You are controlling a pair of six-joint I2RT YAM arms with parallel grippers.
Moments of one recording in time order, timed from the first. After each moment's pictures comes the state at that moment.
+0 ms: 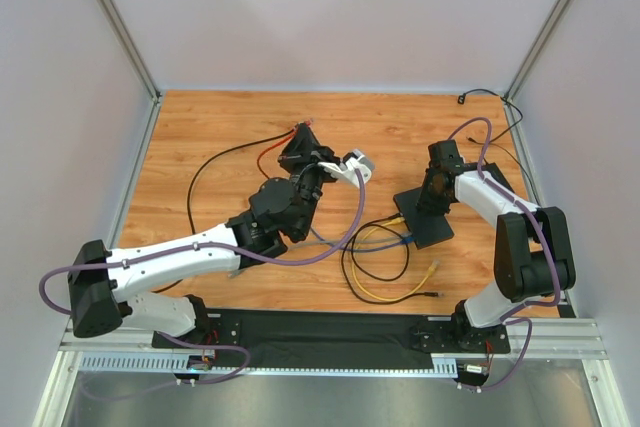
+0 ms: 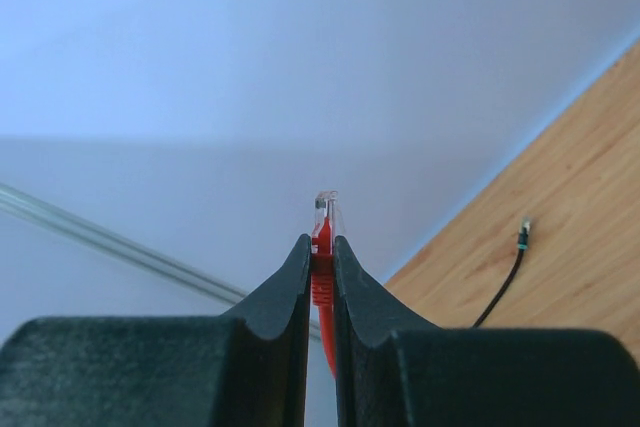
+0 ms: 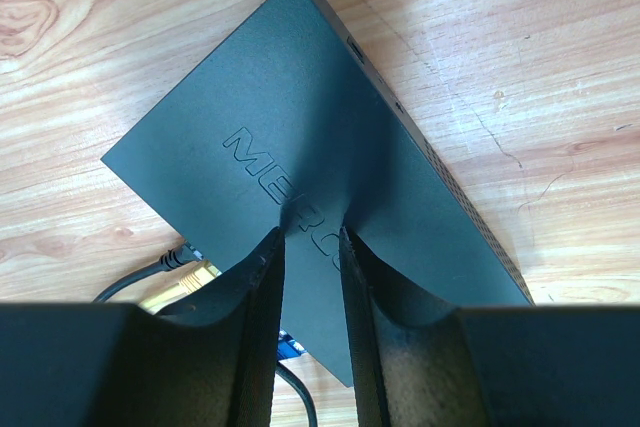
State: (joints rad) left arm -1.16 1.28 1.03 0.50 -0.86 1.17; right arm 0.16 1.58 0.96 -0.56 0.06 0.52
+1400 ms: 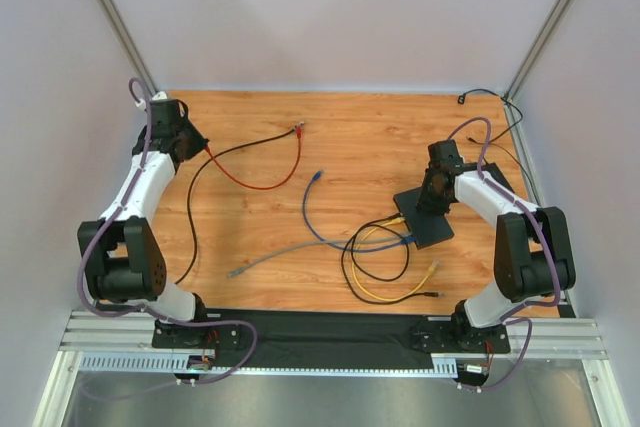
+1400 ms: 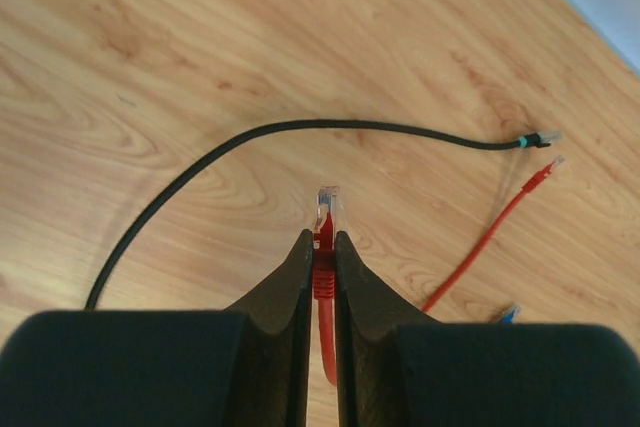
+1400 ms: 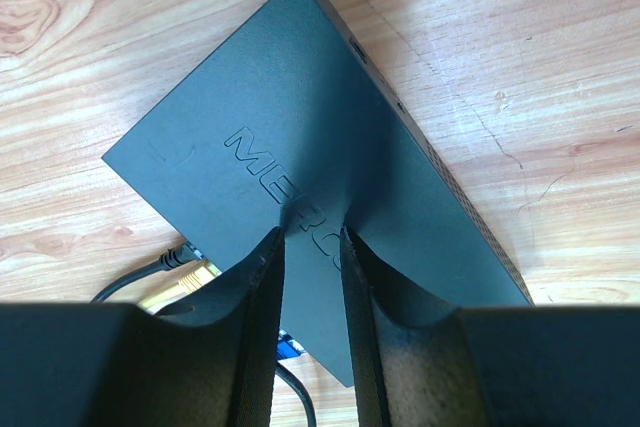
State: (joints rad) left arm 0.06 1.49 1.20 -0.35 -0.04 -0.54; right arm 0.16 1.58 0.96 -0.56 0.06 0.51
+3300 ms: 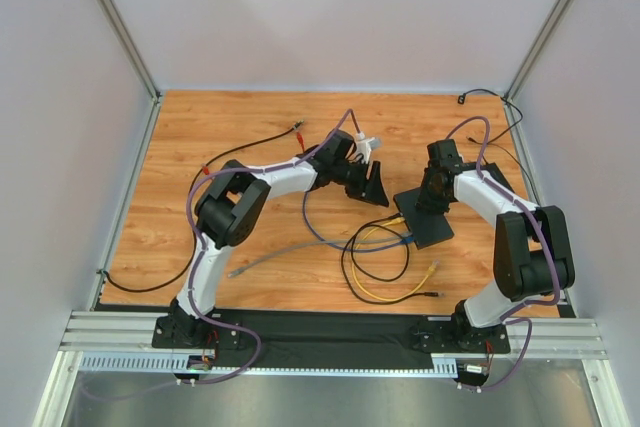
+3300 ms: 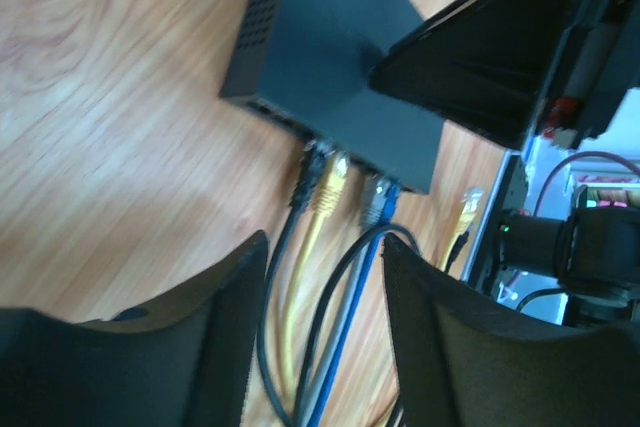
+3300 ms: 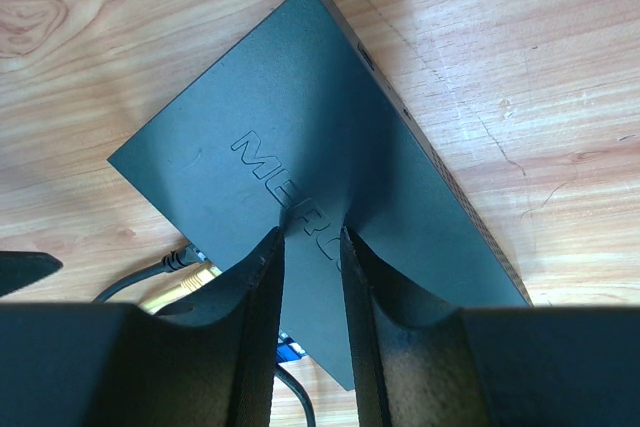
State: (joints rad) left arm -0.71 2.21 1.53 -0.03 0.72 -0.51; right arm 0.17 1.58 0.96 -0.56 0.06 0.50
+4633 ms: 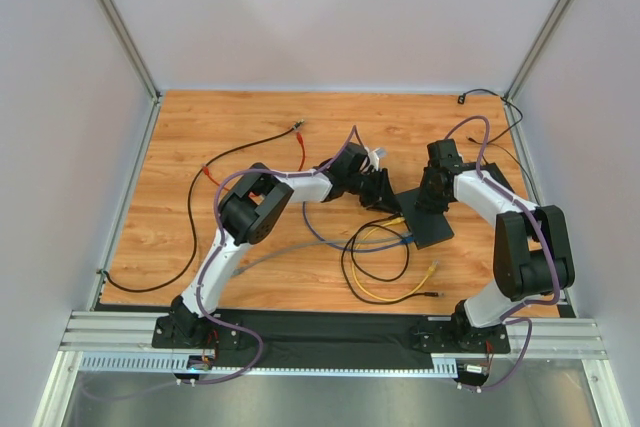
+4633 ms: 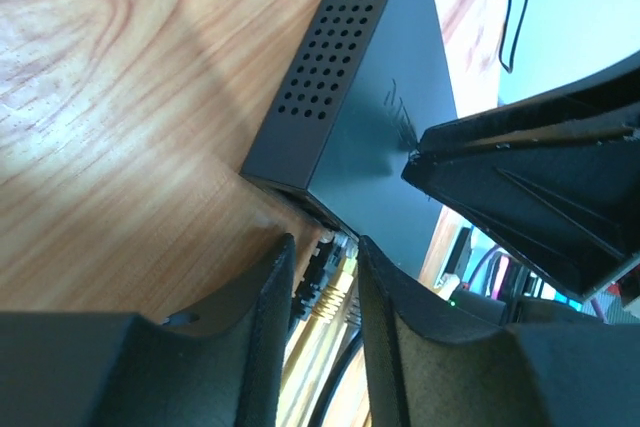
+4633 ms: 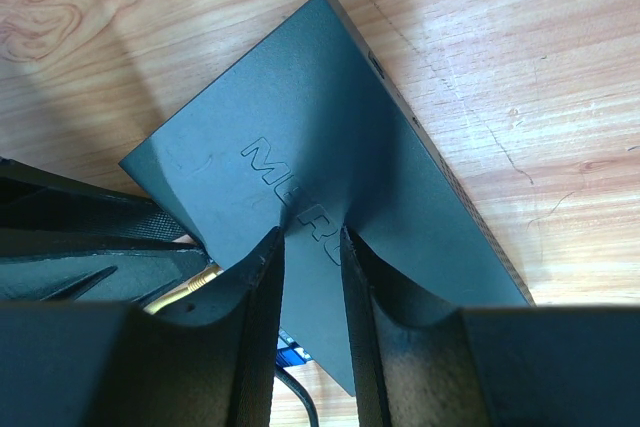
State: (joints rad) left arm -0.77 2.38 1.60 0.15 0.67 -0.87; right arm 0.17 1.59 0.96 -0.54 0.05 0.50
